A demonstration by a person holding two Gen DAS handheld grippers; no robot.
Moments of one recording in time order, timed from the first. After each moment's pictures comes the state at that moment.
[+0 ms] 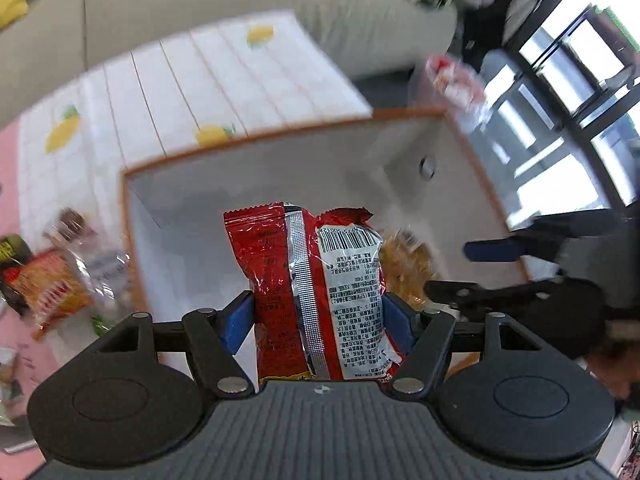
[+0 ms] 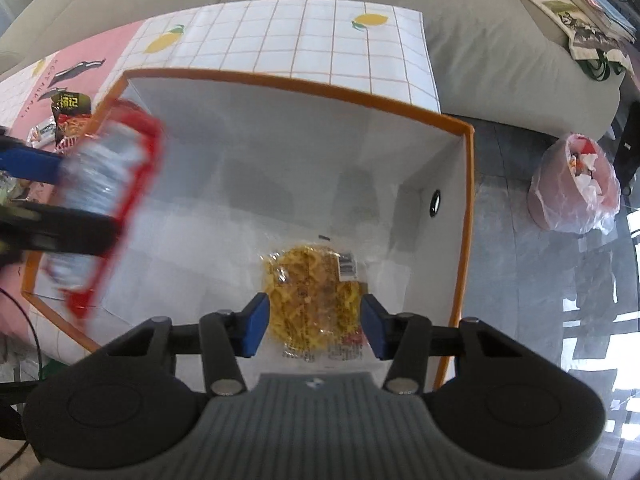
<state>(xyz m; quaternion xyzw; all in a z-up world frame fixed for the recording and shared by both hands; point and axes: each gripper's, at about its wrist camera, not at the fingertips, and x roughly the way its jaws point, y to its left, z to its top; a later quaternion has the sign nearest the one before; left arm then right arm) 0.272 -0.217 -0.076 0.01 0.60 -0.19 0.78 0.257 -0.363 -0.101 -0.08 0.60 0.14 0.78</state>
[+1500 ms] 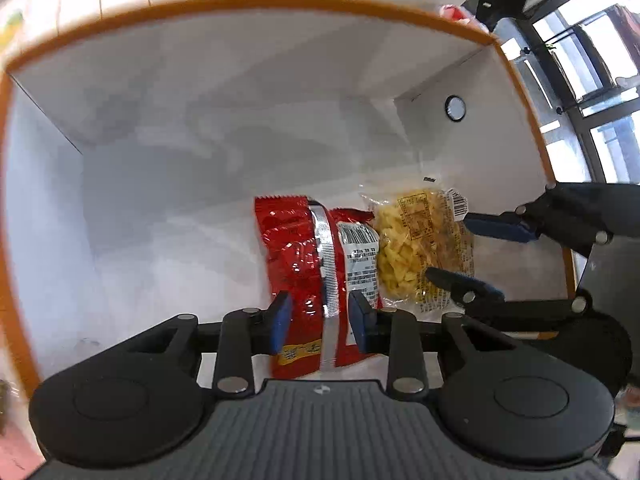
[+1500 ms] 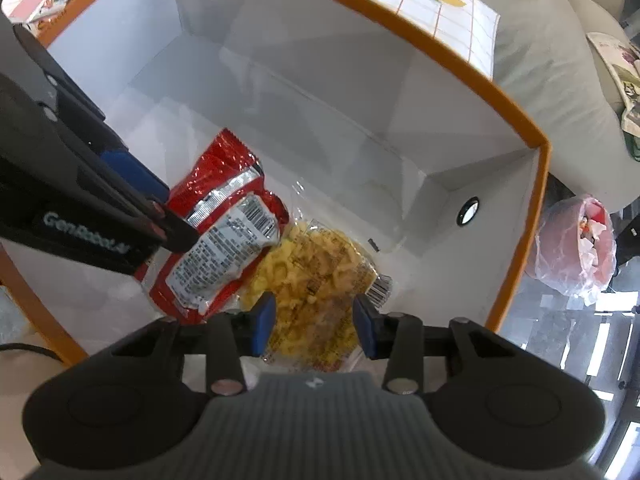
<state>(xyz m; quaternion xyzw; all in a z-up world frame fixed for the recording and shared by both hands) 0.279 -0.221 -0.144 -0.04 0.66 -0.21 0.72 0.274 -0.350 -0.143 -0.24 0.60 0.20 0.74</state>
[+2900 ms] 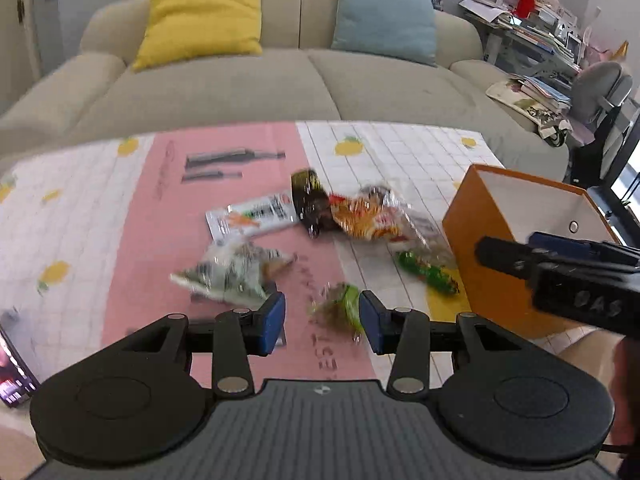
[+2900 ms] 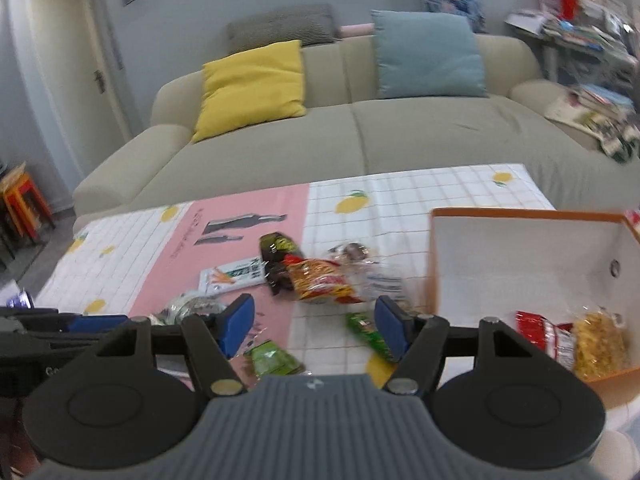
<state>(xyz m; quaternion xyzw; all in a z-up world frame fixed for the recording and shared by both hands) 0.084 0.059 -0.050 -0.06 0.42 -0.02 0.90 0.107 -0.120 -0.048 0.03 0.35 0.18 0.92</state>
